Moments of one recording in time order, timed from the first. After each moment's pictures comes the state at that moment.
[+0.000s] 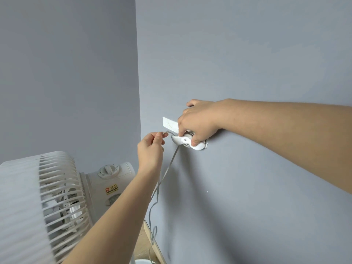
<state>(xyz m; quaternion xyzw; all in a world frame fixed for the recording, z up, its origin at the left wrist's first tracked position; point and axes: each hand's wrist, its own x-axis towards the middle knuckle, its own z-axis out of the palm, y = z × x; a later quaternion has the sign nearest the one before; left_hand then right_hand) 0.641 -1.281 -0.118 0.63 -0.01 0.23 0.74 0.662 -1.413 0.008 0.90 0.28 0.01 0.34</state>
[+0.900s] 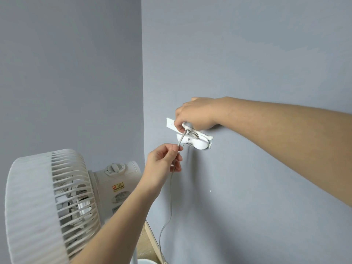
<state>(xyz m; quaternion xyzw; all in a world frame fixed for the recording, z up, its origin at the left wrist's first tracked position) 0.597 -1.275 -0.131 0.64 -0.15 0.11 0.74 0.642 -1.399 0.022 0.90 0.32 0.06 0.30</state>
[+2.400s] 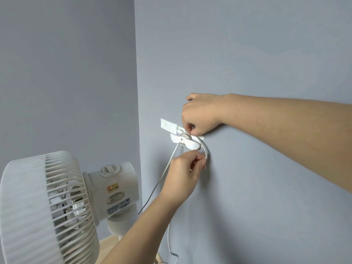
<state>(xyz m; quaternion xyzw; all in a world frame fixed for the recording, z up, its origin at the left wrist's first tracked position) 0.586 -1.323 -0.140 0.77 -0.28 0.23 0.53 0.623 -1.412 0.032 0.86 0.33 0.10 0.37</state>
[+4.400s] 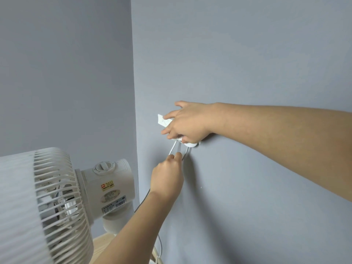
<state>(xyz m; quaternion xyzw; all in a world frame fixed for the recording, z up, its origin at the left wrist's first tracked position) 0.614 -1.317 -0.167 0.93 -0.09 0.31 0.14 0.635 -1.404 0.001 0.83 0.32 0.03 0.45</state>
